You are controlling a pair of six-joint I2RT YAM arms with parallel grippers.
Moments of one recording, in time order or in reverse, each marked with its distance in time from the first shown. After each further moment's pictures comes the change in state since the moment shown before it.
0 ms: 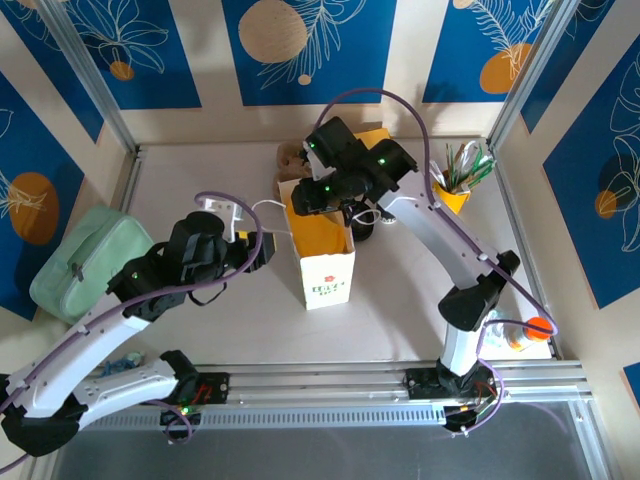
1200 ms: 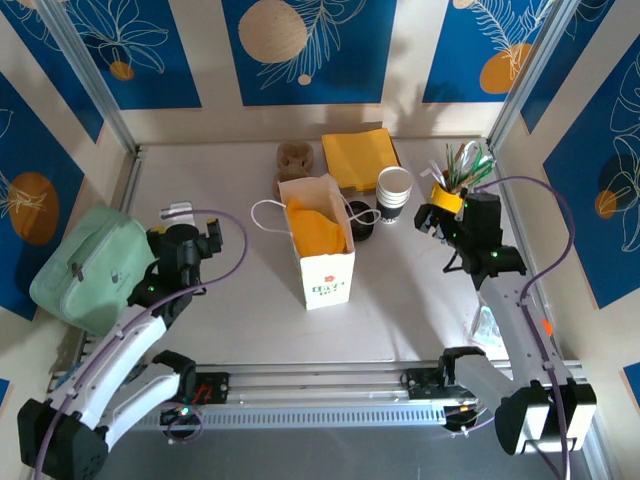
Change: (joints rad) left arm 0.453 -0.072 -0.529 0.583 -0.423 0.397; right arm -0.751 -0.814 -1.348 0.816 0.110 -0.029
